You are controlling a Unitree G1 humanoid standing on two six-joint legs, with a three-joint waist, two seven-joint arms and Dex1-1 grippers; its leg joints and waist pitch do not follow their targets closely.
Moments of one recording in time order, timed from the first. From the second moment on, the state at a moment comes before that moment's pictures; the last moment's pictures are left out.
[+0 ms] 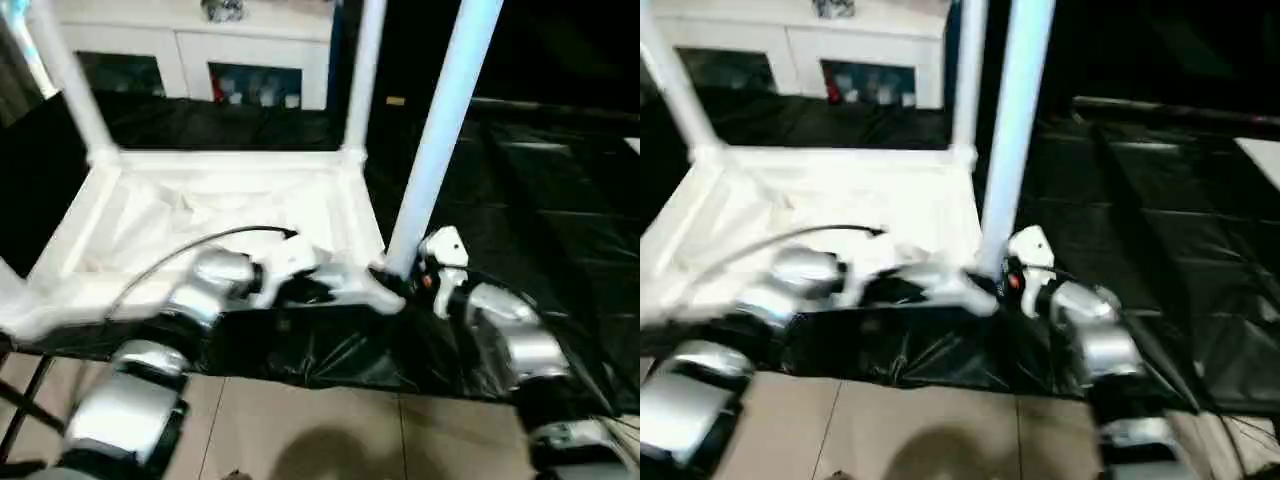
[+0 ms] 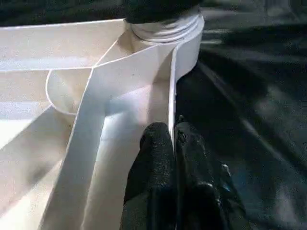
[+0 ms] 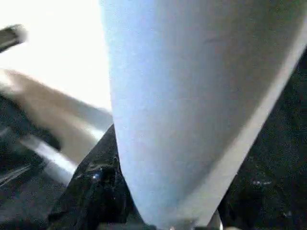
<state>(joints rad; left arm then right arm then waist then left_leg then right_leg) -0.75 0.18 -0.23 0.98 0.17 -0.12 -1.00 -0.47 -0.15 -0.03 0.64 0.07 0.04 0.62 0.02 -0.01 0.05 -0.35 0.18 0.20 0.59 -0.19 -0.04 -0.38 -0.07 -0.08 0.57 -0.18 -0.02</state>
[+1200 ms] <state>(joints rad) -0.78 0.32 -0.25 0.97 0.09 -0.22 -1.42 -0.54 -0.35 0.13 0.66 0.11 0.02 1.26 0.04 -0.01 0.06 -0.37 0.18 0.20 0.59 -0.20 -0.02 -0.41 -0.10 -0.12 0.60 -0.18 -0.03</state>
